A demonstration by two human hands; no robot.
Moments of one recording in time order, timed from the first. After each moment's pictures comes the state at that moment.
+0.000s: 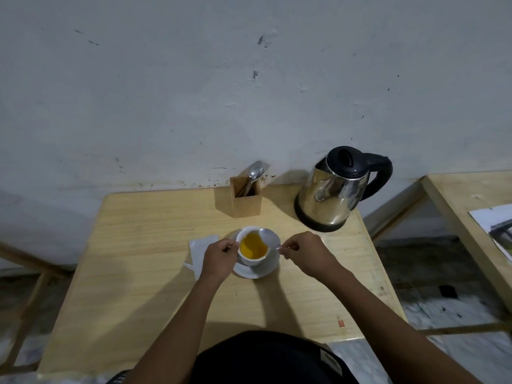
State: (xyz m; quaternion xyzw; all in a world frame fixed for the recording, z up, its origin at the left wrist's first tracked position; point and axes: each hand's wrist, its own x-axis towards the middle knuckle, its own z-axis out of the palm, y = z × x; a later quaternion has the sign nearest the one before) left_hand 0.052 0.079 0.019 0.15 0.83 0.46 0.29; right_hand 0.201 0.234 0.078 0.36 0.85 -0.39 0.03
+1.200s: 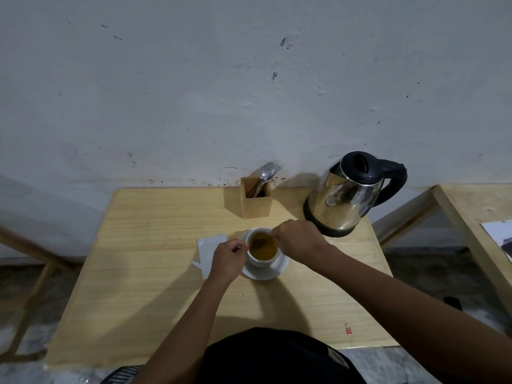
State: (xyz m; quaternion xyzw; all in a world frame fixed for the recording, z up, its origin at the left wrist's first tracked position) left_hand 0.052 0.079 0.020 0.16 0.83 0.45 0.28; right_hand 0.145 0.223 0.106 0.15 0.98 0.00 0.13
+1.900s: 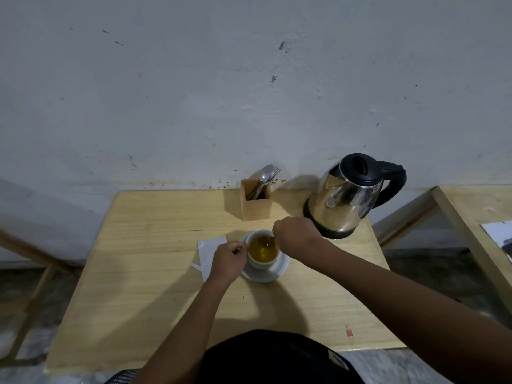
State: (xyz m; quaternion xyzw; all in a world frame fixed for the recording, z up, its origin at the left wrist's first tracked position) left_hand 0.049 0.080 0.019 0.17 0.83 0.45 0.28; right_hand 0.133 0.216 0.126 0.17 0.97 0.02 0.17
